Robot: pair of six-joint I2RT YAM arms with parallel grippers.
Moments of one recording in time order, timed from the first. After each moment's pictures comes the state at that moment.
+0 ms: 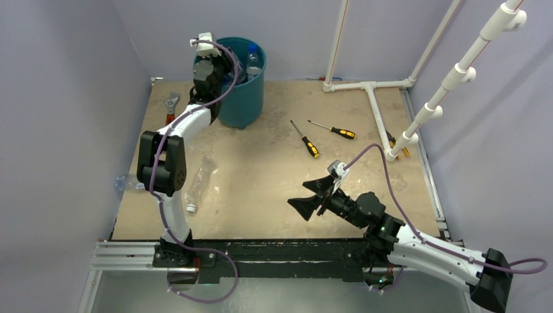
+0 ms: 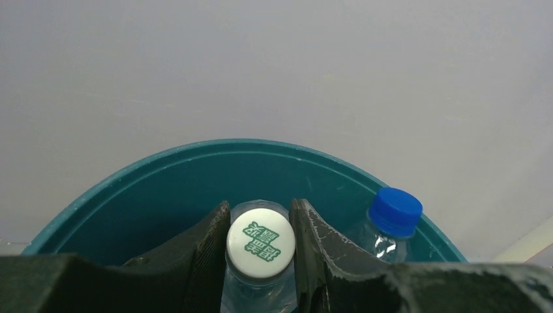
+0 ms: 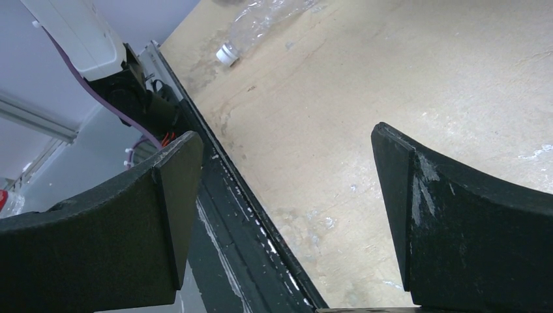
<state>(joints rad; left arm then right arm) -0.22 1.96 1.51 0.66 -0.18 -0.21 0.99 0.55 0.21 0.37 0.04 0.46</state>
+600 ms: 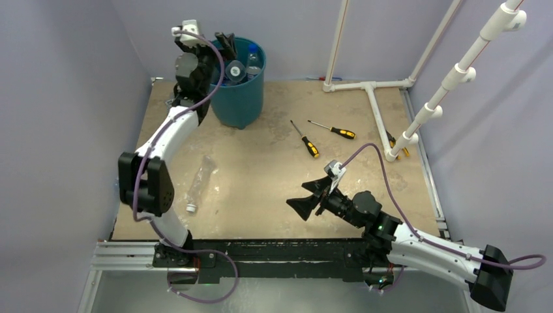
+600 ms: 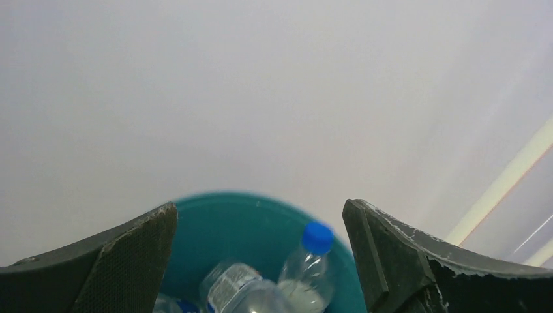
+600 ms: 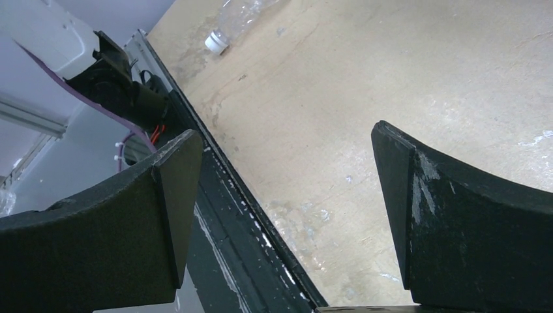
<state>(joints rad) -0.22 1.78 1.50 0.53 -0.10 -0.23 0.99 0.60 0.21 0.37 0.04 0.47</state>
